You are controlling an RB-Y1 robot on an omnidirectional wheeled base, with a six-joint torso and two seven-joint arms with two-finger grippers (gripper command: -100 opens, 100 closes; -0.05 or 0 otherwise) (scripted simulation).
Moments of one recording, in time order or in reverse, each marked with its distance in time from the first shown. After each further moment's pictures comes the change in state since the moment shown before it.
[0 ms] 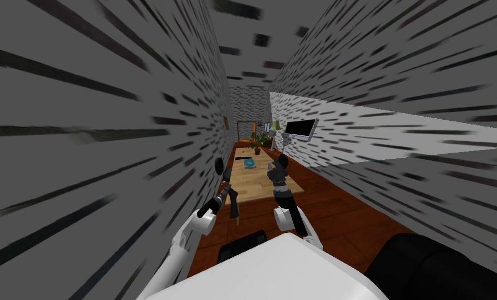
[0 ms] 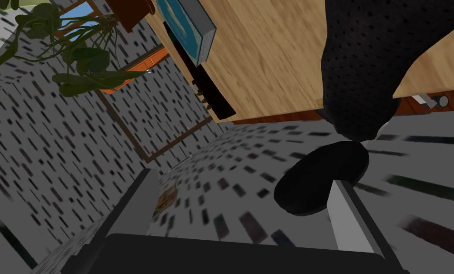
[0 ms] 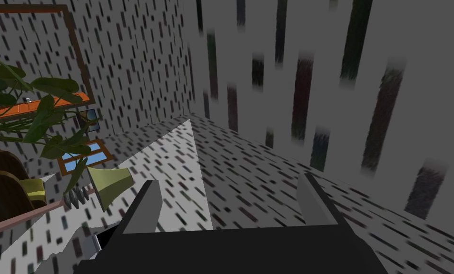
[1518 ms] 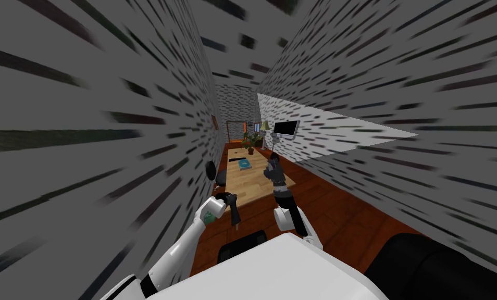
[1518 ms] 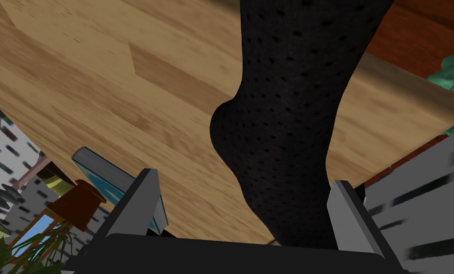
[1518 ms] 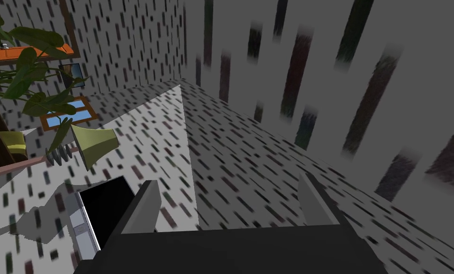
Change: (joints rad) left arm -0.284 -0.022 -0.182 0.291 0.143 0.424 -0.182; right arm 0.000 0.000 0.000 0.000 0.000 0.000 0.000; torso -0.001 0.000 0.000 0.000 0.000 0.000
